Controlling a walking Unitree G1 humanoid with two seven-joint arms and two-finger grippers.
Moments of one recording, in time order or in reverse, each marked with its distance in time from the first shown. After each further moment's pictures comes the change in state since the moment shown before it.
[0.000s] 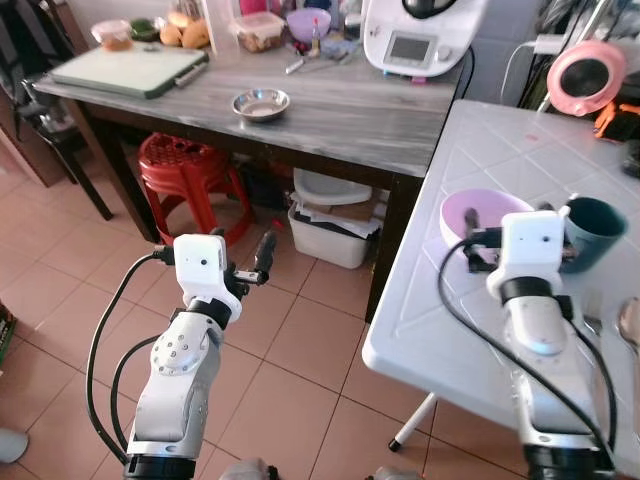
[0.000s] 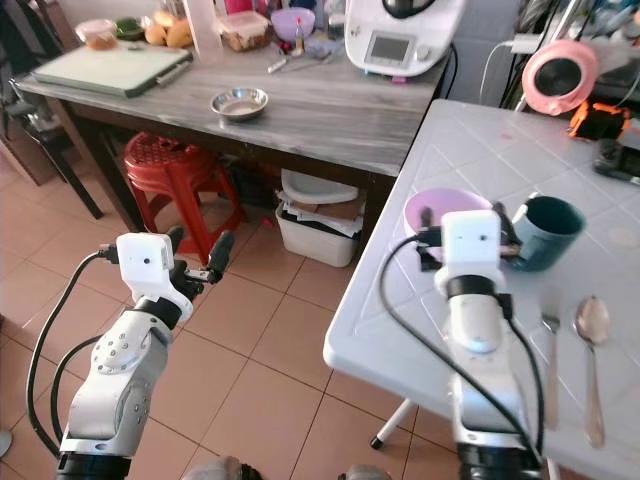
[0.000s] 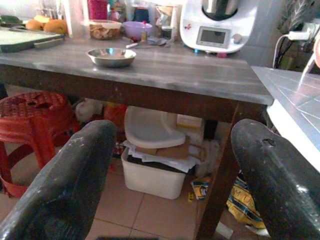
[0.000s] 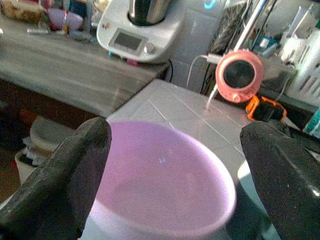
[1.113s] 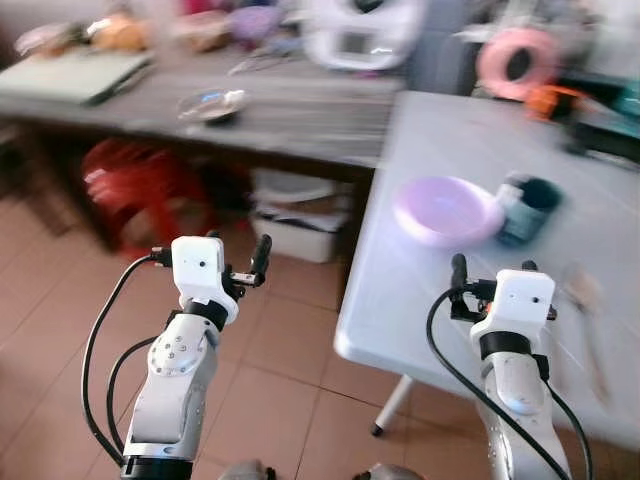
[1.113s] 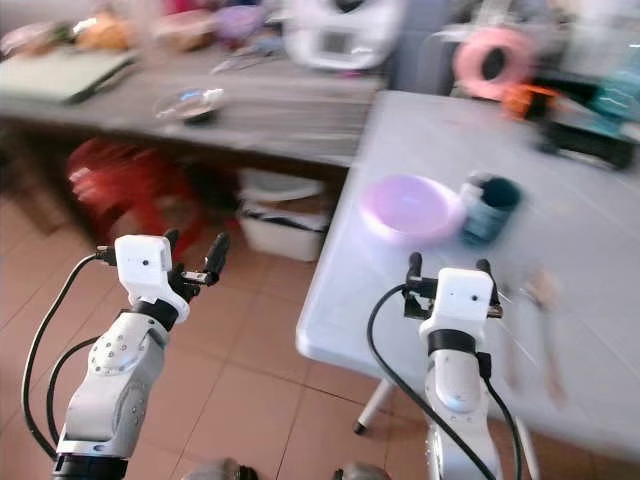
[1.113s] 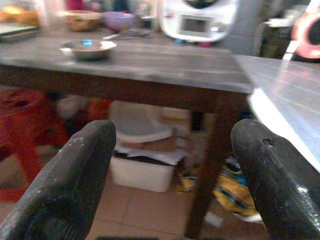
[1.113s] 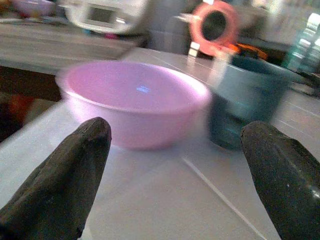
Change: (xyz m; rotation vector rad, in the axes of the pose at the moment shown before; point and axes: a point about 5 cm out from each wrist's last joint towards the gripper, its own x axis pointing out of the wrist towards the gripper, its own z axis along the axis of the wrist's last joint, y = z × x) left arm -0.002 0.005 -0.002 0.025 0.011 0.028; right arm -0.045 0.027 -0.033 0.161 0.032 -0.022
